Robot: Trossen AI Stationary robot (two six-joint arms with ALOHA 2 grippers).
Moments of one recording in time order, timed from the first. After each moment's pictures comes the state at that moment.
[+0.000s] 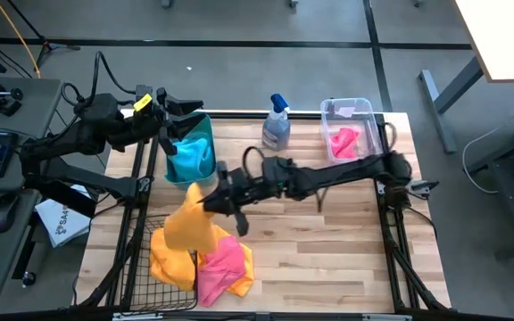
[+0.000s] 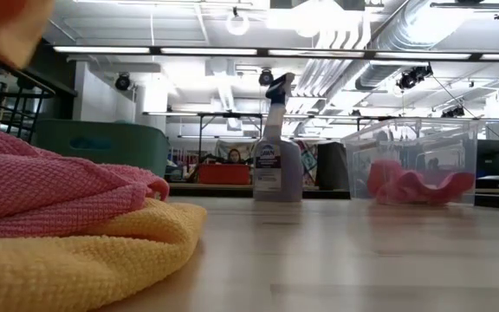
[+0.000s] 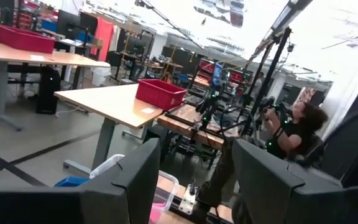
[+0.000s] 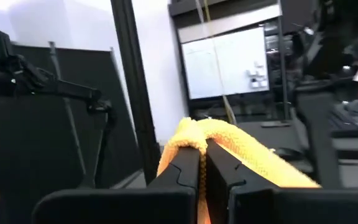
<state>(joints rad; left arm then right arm) 0.06 0.97 1.32 -0.23 -0.28 -0.28 0.15 1.99 1.74 0.46 -0.24 0.19</state>
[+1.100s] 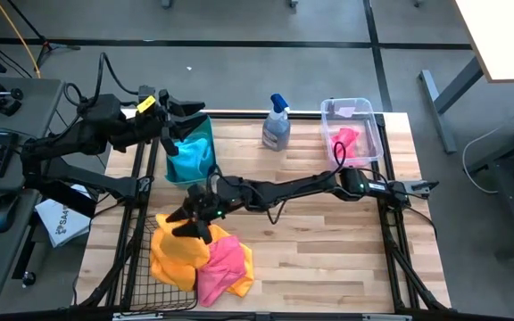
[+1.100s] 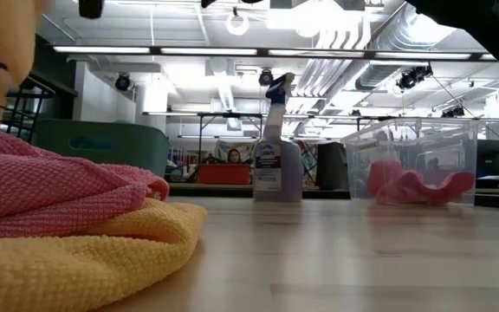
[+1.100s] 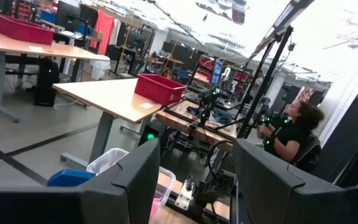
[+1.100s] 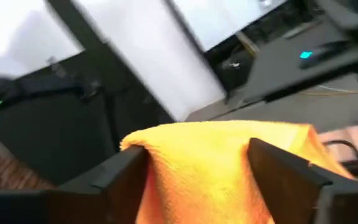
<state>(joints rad) 0.06 0.98 1.32 -0.25 -0.28 -0.31 0.14 2.43 2.17 0.32 -0.32 0.60</state>
